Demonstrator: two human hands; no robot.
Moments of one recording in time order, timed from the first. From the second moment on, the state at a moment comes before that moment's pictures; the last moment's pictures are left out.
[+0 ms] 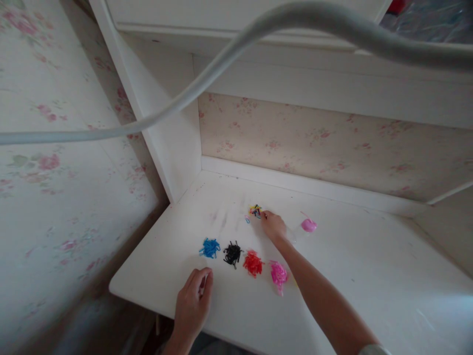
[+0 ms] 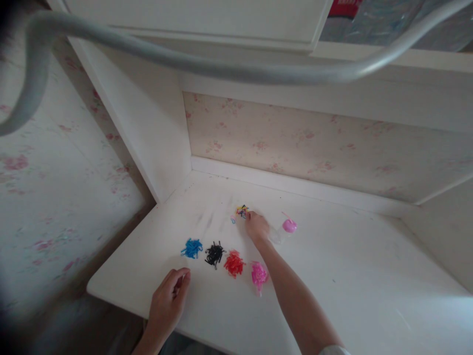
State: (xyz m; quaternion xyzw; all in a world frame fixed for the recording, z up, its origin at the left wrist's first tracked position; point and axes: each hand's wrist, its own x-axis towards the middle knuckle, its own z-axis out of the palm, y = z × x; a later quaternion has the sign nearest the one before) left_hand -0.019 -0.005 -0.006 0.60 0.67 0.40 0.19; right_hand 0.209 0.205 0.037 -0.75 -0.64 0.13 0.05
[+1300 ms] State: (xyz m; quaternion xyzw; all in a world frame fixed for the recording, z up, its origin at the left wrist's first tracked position) left_hand -0.013 -0.006 -0.007 0.65 0.65 0.36 0.15; right_hand 0.217 0.055 0.052 -0.64 -0.74 0.12 0.18
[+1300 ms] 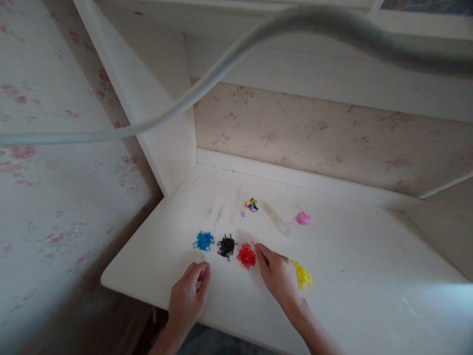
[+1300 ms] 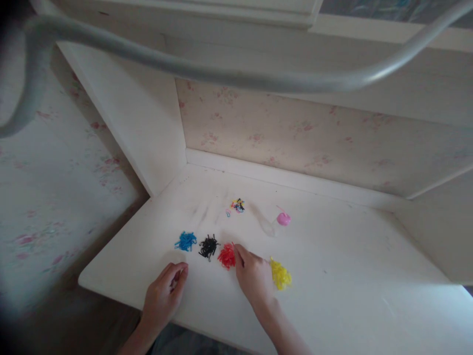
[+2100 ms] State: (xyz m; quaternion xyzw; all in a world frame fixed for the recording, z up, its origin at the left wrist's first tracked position) left_hand -0.010 0.011 0.015 0.67 0.64 0.33 0.17; right_hand 0.256 -0.006 0.017 -0.66 -0.67 0.18 0.30
